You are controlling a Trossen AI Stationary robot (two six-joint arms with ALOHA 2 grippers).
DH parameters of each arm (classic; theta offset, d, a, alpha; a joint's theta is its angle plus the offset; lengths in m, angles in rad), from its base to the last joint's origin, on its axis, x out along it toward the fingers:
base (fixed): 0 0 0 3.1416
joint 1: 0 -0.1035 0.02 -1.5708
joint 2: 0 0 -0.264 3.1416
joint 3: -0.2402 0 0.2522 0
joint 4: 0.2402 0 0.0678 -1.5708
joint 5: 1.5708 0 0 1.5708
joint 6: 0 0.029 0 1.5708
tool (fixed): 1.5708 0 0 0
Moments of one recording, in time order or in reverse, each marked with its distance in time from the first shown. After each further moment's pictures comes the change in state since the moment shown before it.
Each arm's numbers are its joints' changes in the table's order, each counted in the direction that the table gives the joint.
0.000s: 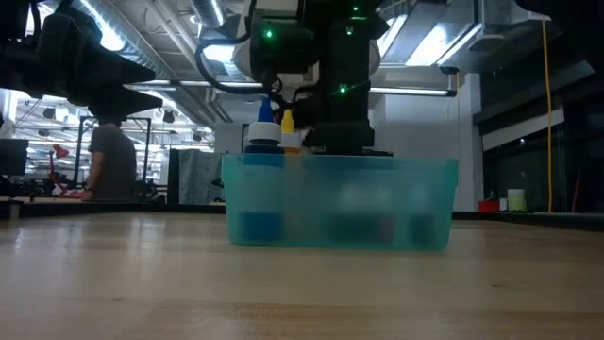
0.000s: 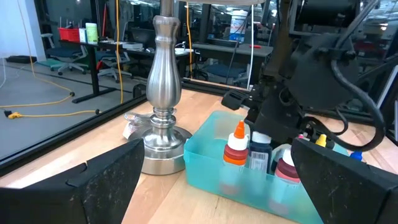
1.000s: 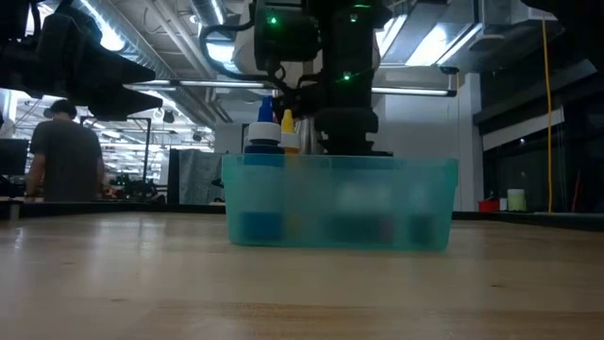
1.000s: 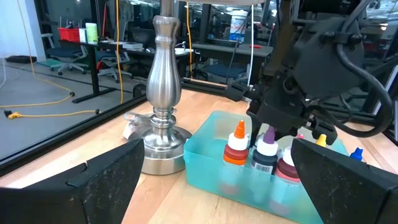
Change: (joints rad) left arm 0.000 0.000 0.000 0.000 0.000 0.000; right arm -0.006 0.028 -0.005 0.030 0.007 -0.001
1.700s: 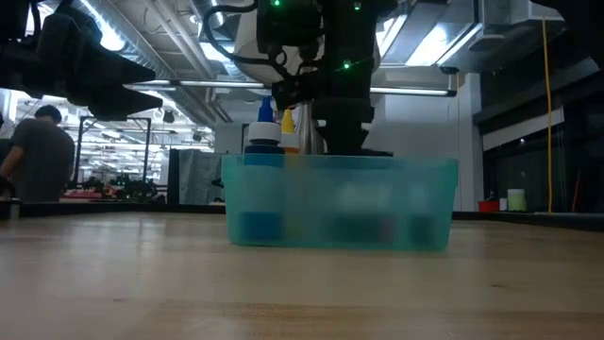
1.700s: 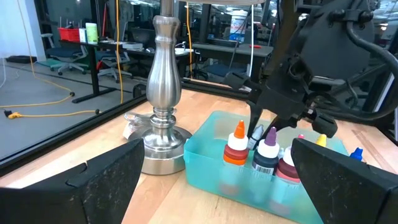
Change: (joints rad) left arm 0.000 0.000 0.000 0.000 0.000 0.000; right arm -0.005 0.035 0.001 -0.014 0.069 0.008
